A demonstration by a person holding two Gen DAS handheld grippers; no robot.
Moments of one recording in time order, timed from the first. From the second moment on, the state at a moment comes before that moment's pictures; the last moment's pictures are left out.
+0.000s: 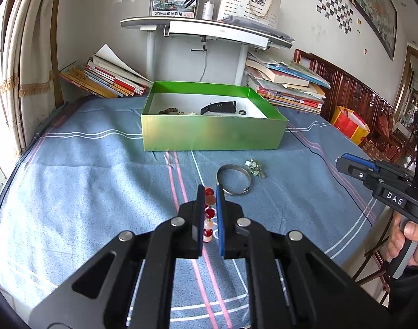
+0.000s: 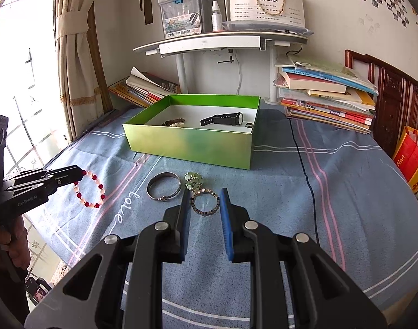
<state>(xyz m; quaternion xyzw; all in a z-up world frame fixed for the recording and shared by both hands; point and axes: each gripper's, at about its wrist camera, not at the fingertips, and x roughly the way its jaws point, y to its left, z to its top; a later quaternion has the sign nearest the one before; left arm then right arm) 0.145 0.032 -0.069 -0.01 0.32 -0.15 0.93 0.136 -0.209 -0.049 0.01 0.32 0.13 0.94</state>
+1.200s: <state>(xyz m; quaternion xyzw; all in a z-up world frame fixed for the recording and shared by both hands) 0.412 0.032 -0.057 0.01 0.36 -0.10 0.93 0.380 -0.206 -0.065 0.01 0.34 0.11 0.93</state>
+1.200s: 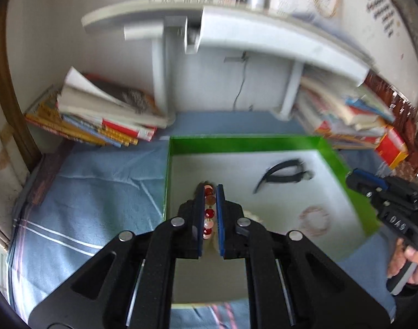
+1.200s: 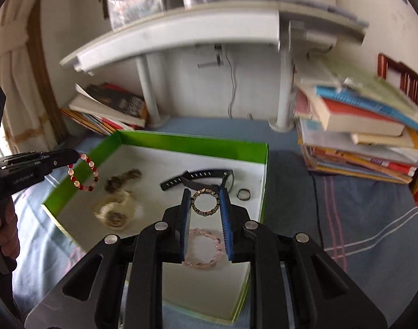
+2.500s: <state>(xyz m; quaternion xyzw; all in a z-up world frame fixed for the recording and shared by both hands) 0.115 0.014 -0.089 -0.01 0.31 -0.12 0.94 0.111 -0.213 -0.064 0.05 0.28 0.13 0.95</state>
